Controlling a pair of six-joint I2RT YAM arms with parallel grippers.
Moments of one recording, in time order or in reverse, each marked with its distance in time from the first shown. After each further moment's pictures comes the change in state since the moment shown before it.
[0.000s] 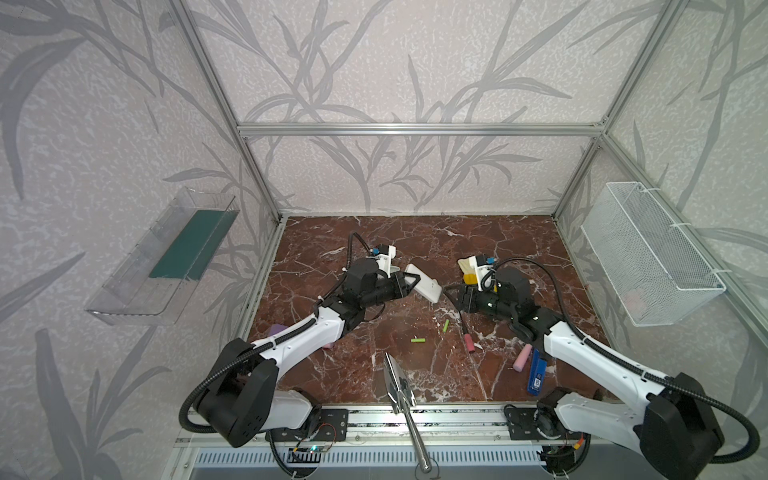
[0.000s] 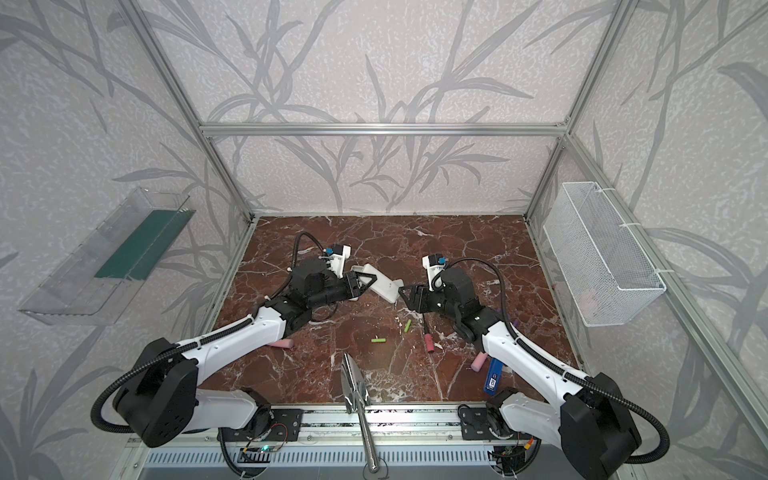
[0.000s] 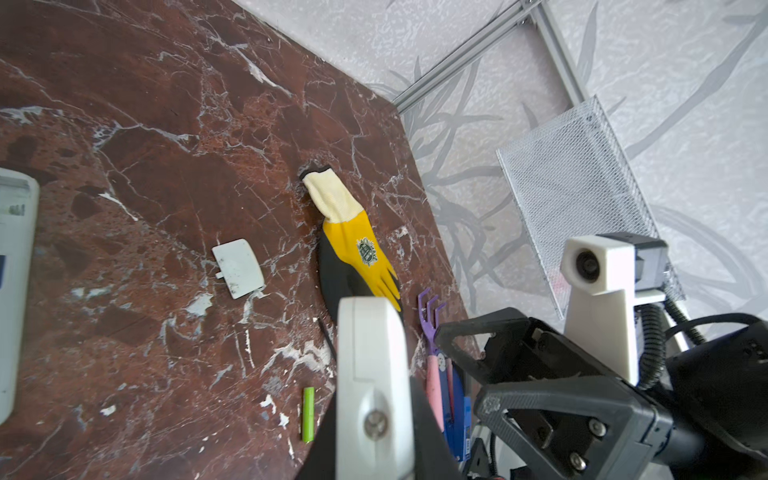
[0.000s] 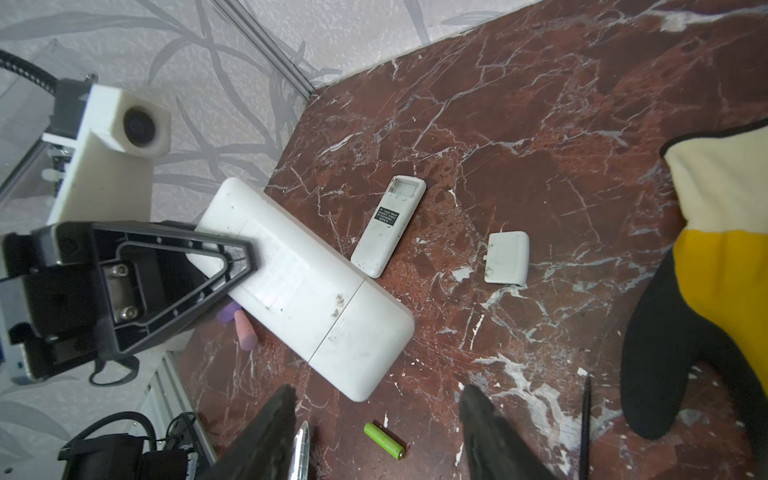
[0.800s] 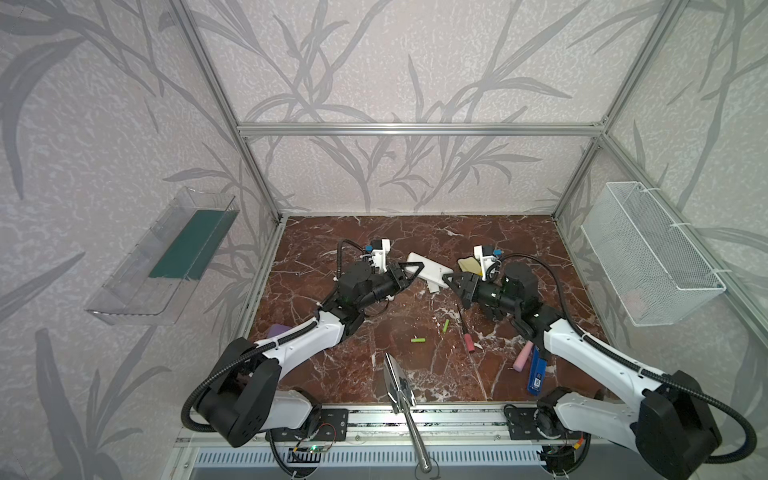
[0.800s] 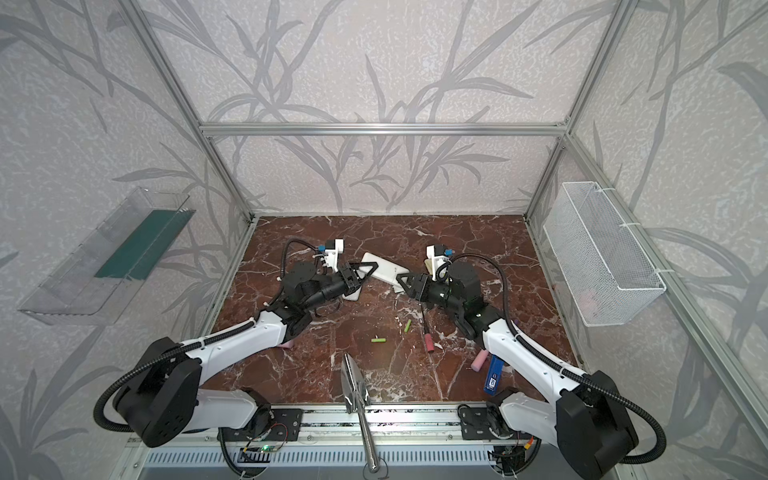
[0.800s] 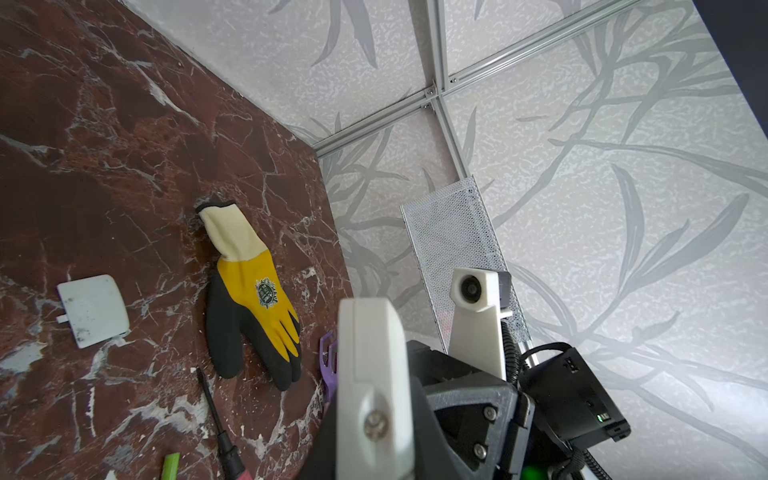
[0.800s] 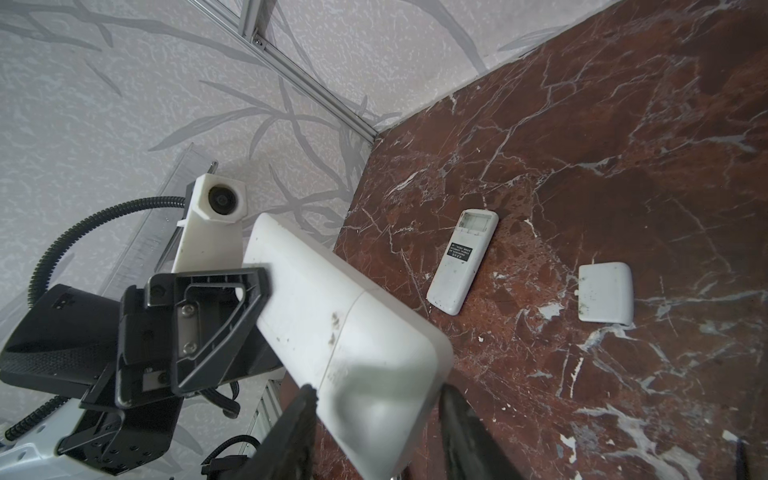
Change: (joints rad) left arm -0.008 0.000 -0.055 0.332 0.032 -0.284; right arm -0.053 0.030 0.001 0.208 -0.138 0.206
